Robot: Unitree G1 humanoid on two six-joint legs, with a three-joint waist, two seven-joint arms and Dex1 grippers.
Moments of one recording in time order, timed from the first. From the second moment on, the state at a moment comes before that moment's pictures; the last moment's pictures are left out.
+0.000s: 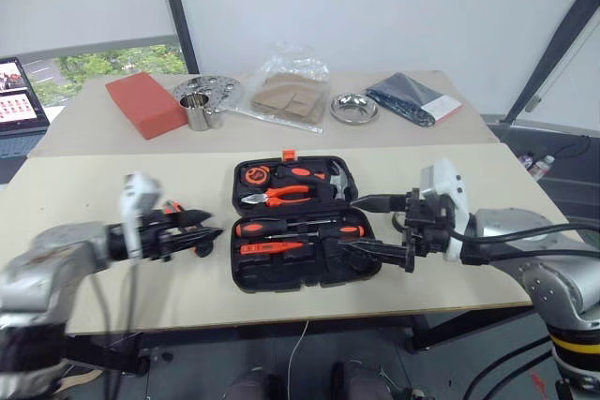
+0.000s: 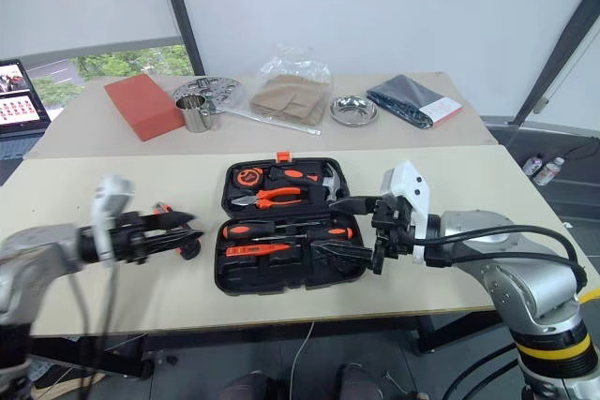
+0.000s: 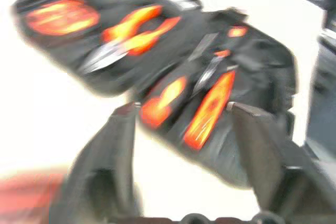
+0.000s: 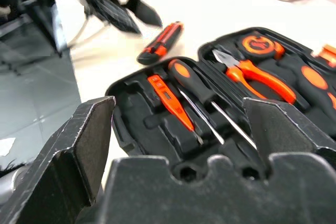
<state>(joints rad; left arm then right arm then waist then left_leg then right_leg) 0.02 0.81 0.49 -0.24 -0.59 0.82 -1.06 -0.43 -0.78 0.01 -0.44 0.74 0.74 0.92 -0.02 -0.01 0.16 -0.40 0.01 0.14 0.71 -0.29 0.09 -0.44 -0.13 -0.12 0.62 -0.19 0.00</state>
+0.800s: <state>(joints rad) -0.64 0.53 0.52 -0.07 -0.59 1.60 -0.17 -0.44 -0.69 0.09 -0.36 0.61 0.64 1.00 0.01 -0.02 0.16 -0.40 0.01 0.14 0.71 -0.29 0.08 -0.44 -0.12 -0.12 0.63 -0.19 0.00</state>
